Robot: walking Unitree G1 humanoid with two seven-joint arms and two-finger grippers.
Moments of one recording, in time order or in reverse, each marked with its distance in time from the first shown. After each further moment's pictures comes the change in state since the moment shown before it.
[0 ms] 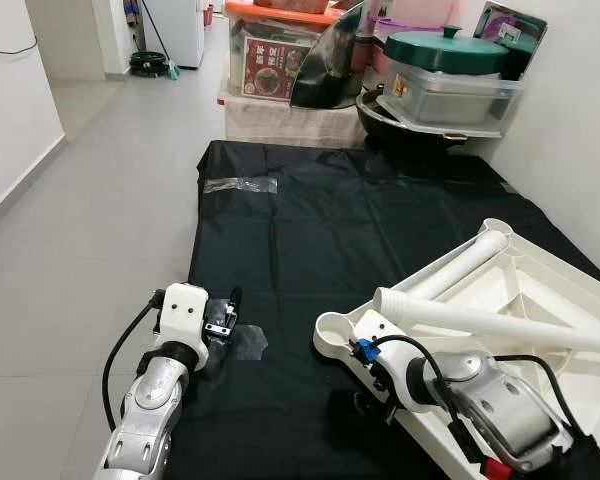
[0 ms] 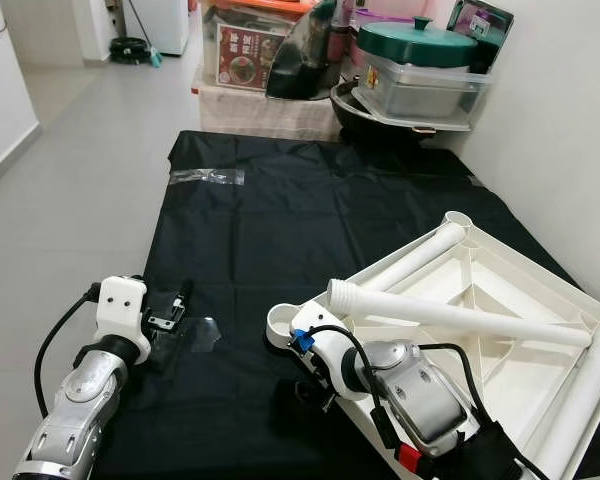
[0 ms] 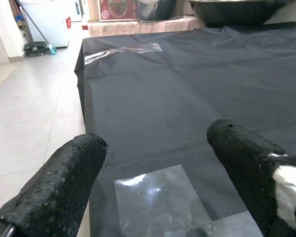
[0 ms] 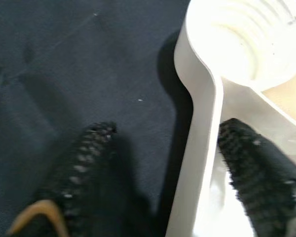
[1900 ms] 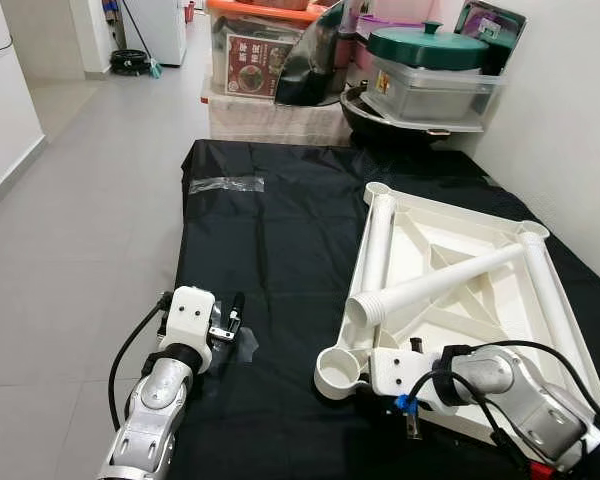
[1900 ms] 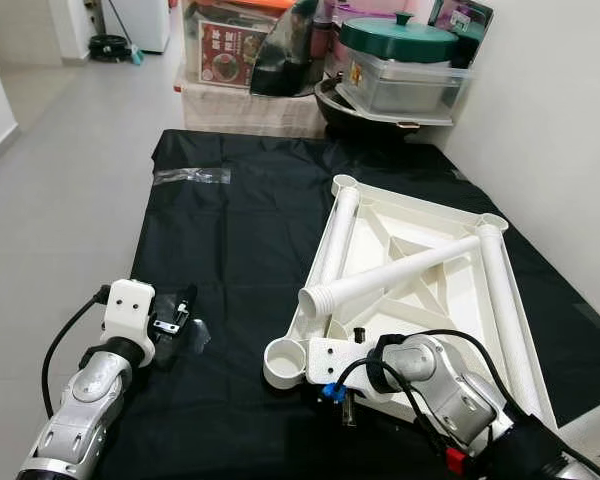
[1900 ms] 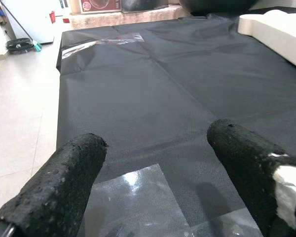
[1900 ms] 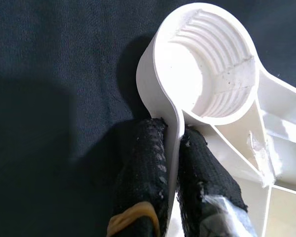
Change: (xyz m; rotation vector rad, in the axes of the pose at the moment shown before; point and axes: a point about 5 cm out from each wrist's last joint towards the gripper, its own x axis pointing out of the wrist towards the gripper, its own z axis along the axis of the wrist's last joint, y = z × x) left arm 0.003 -0.004 -0.006 0.029 0.033 -0.014; right arm -0.016 -0.014 -0.018 -0.673 -0.067 0.188
